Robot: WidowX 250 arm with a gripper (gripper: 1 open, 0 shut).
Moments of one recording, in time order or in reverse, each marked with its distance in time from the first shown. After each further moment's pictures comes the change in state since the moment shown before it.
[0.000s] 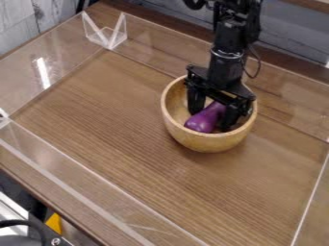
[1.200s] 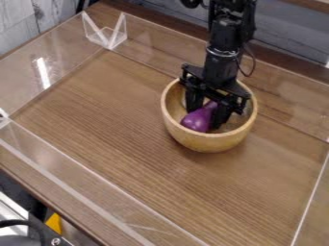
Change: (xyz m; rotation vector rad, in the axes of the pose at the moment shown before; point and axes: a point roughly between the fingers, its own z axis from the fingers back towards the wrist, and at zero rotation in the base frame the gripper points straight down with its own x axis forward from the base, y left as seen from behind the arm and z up) arm -0.001 0.008 0.000 -0.001 0.022 0.022
